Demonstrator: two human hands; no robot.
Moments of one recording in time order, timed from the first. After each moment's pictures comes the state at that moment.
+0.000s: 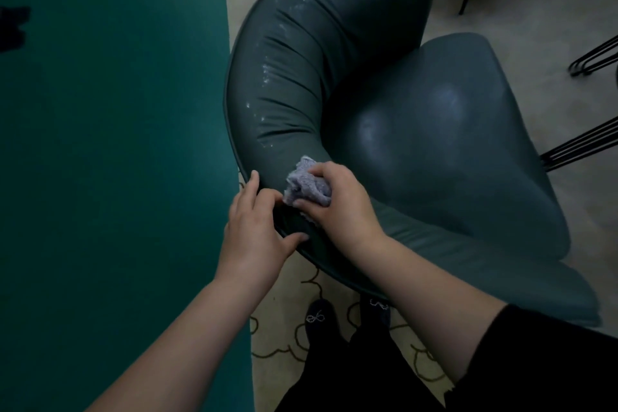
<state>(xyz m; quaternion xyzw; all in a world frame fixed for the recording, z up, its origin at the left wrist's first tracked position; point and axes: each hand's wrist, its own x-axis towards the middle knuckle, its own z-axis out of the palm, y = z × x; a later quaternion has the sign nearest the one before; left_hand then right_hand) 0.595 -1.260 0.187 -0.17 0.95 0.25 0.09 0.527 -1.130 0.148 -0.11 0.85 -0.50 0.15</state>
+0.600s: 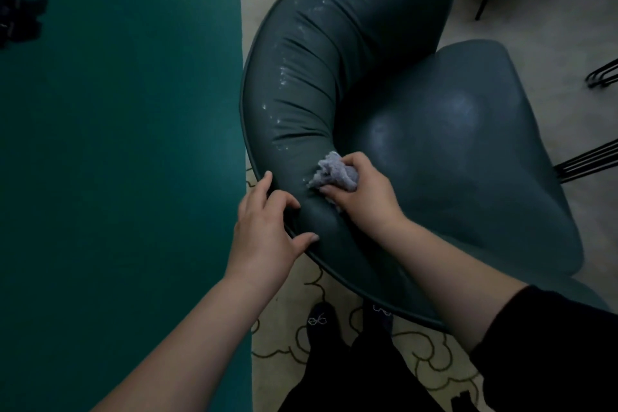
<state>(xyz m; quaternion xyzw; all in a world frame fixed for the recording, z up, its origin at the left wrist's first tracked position) 0.591 -1.265 0.185 -0.17 0.94 0.27 0.07 0.498 -1.120 0.142 -0.03 0.85 -0.50 0.20</state>
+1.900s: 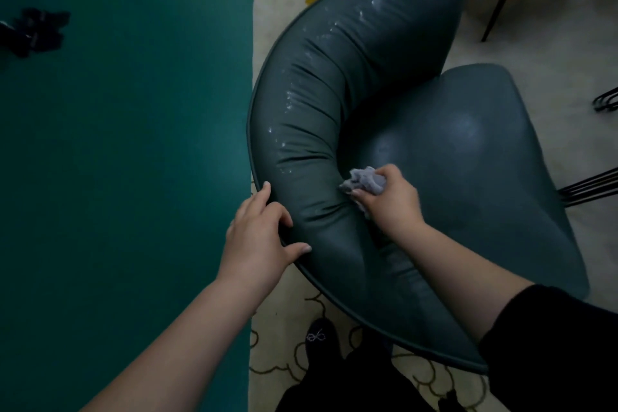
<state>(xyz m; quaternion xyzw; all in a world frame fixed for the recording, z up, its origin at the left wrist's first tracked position) 0.573 -1.278 0.195 -0.17 0.95 0.24 0.10 0.463 -1.096 0.133 0.04 0.87 -0.46 0.17</state>
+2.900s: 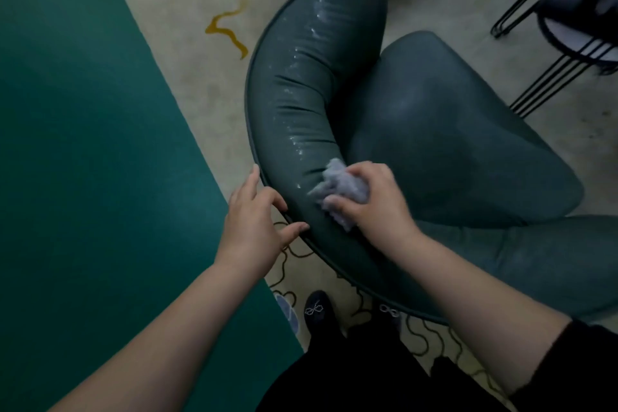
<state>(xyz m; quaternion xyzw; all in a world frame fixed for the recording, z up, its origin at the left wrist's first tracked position) 0.442 -1.415 0.186 0.05 0.96 0.25 0.14 0.458 -1.219 0.161 0.13 0.86 -0.49 0.05</state>
